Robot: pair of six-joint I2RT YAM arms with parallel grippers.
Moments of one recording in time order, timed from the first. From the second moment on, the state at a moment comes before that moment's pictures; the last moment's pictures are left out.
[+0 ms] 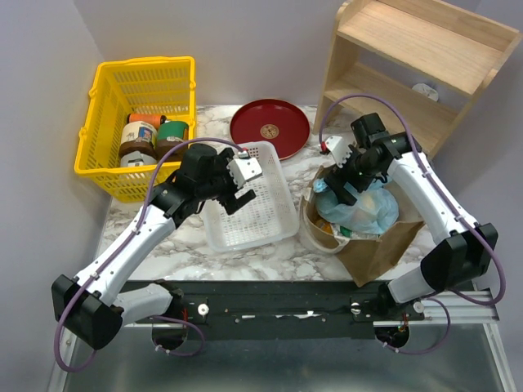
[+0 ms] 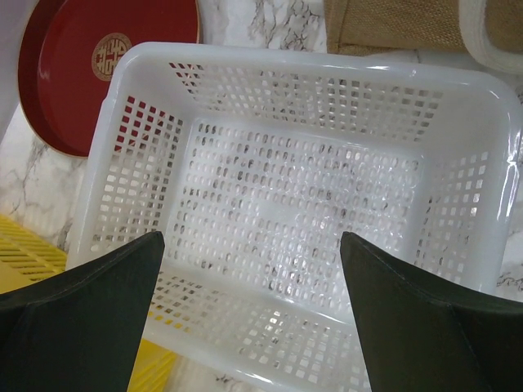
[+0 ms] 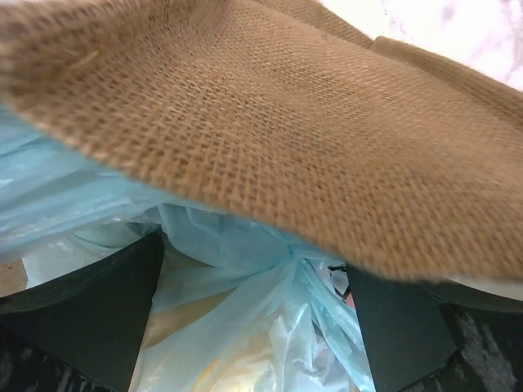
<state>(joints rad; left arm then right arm) -0.54 1.12 1.05 -0.50 0.31 0.53 0.32 1.50 1.48 -1.17 -0.20 -0.60</state>
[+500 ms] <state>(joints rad) -0.54 1.13 1.06 -0.49 0.33 0.50 0.32 1.40 1.37 -1.12 -0.17 -0.66</state>
